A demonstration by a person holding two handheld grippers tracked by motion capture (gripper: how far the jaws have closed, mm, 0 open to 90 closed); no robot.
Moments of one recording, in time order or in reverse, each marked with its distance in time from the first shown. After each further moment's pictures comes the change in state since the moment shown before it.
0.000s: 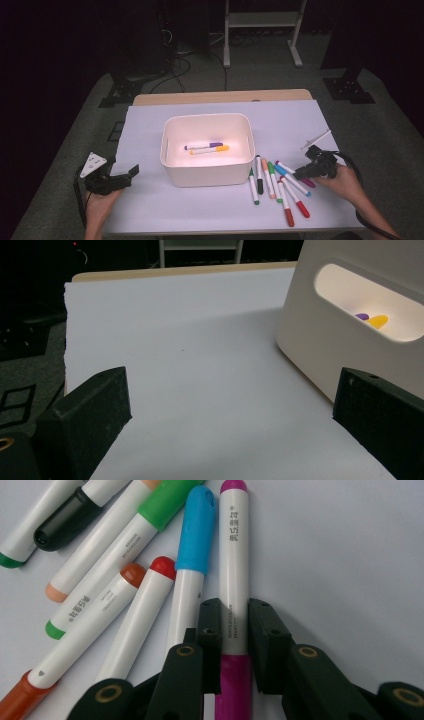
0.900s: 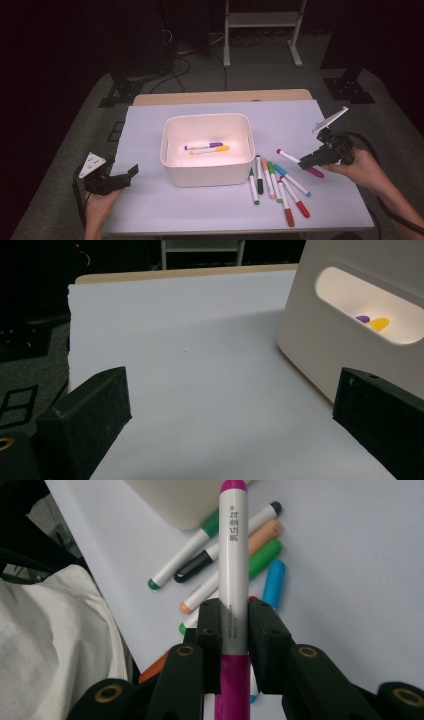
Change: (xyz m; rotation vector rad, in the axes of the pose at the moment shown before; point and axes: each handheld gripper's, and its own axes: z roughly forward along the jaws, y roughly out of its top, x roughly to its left) left arm 0.001 0.000 -0.002 -0.004 0.006 0.000; right arm 0.034 0.032 -0.087 -0.043 0.128 -0.072
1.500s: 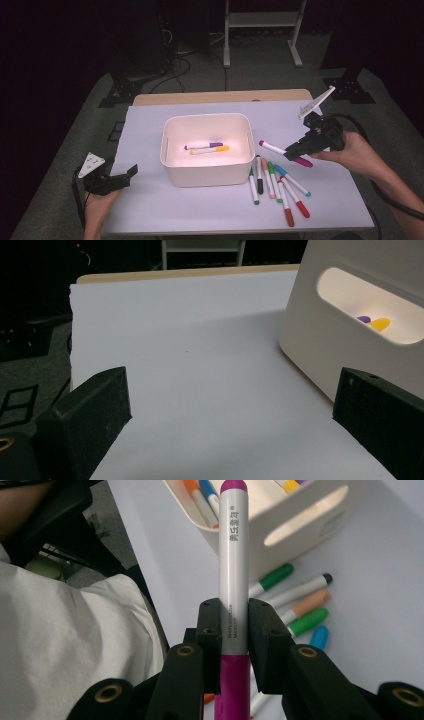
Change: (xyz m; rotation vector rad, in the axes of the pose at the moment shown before) left arm 0.001 0.000 -0.001 0.000 -0.001 -0.004; right arm 0.052 0.061 -0.026 0.003 0.077 -0.140
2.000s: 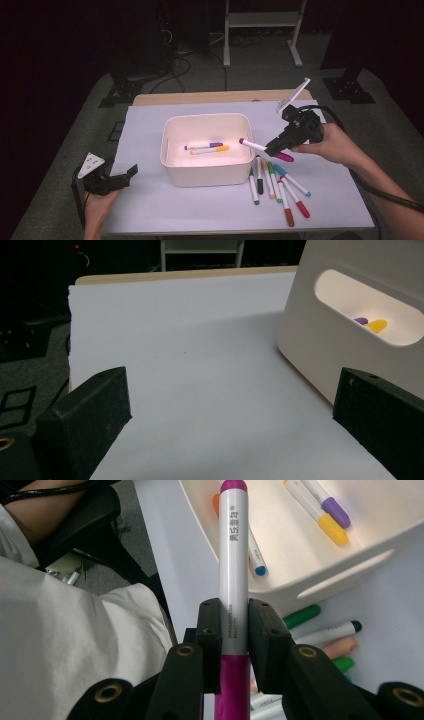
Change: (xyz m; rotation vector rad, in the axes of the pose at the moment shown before) left arm 0.000 0.000 0.000 -0.002 -0.005 0.001; right arm 0.013 0.045 0.017 0.020 0.080 -0.068
